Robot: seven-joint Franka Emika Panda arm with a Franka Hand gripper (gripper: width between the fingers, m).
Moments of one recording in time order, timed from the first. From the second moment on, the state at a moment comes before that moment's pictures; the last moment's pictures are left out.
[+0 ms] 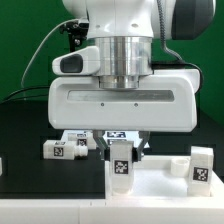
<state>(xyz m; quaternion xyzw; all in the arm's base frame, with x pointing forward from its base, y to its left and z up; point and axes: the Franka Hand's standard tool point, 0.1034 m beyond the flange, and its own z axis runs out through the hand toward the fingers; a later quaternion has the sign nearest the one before) 0.639 -0.005 0.077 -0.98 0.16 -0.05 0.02</state>
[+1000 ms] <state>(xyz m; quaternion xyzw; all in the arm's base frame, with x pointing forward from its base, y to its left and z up) 0.634 -0.005 0.074 -0.72 0.69 -0.03 0.06</state>
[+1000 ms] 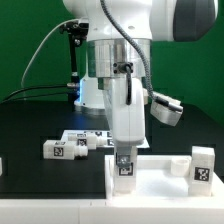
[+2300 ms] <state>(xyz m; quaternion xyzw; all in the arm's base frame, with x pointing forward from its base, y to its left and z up) 0.634 -0.003 0.078 -0.99 0.16 -0.07 0.01</state>
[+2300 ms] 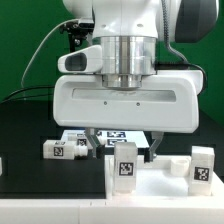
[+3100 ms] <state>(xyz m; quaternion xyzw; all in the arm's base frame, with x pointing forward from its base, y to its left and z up) 0.634 0.002 0.077 -0.85 0.53 -0.05 0.02</state>
